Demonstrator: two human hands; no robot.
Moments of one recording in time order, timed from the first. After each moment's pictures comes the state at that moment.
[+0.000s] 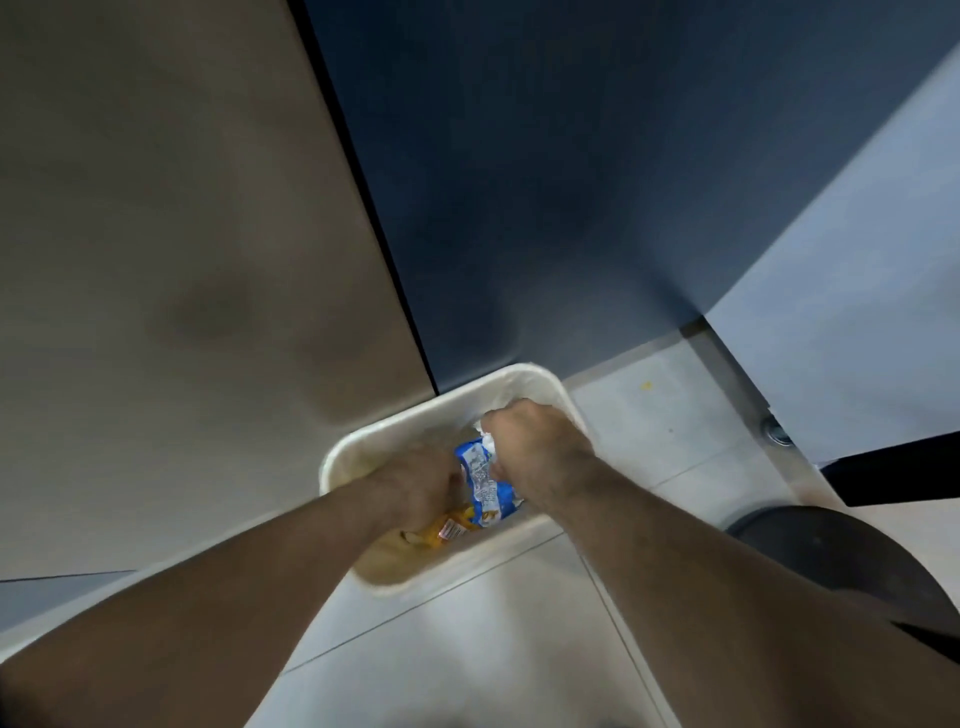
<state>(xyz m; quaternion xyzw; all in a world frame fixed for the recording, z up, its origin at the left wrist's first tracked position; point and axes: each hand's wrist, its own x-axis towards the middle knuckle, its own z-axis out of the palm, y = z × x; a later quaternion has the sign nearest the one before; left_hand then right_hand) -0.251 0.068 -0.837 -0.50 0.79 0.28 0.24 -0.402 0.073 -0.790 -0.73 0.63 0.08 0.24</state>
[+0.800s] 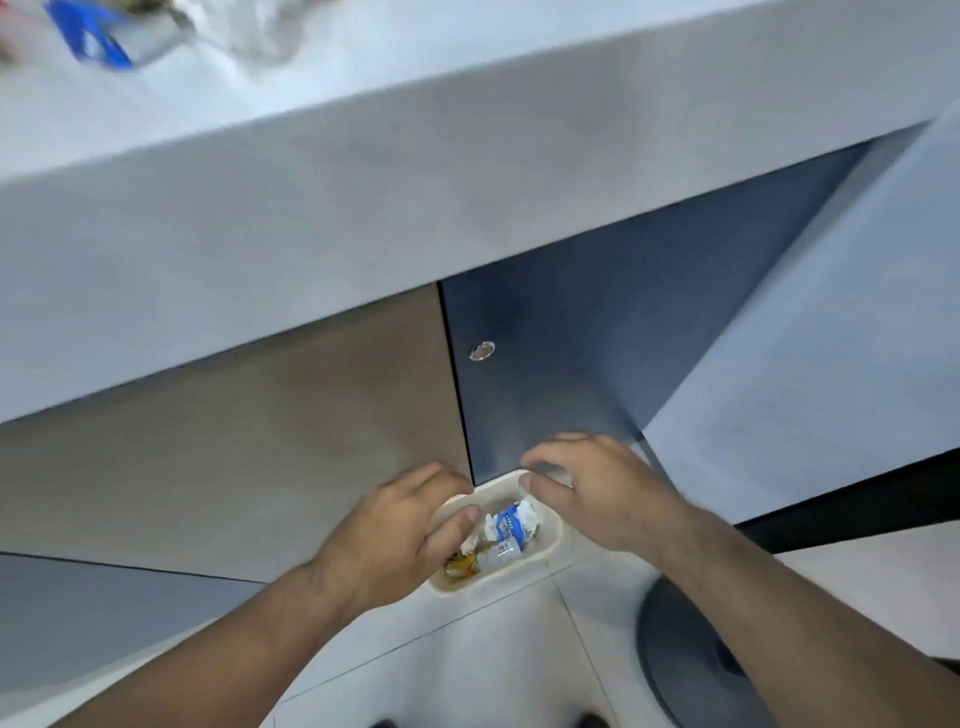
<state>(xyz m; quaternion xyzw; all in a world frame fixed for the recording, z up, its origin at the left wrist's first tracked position) -0.207 0.136 -0.451 -0.49 0.83 0.25 -0.10 -0.440 0.122 -0.424 -0.74 0.59 -0.07 0.31</state>
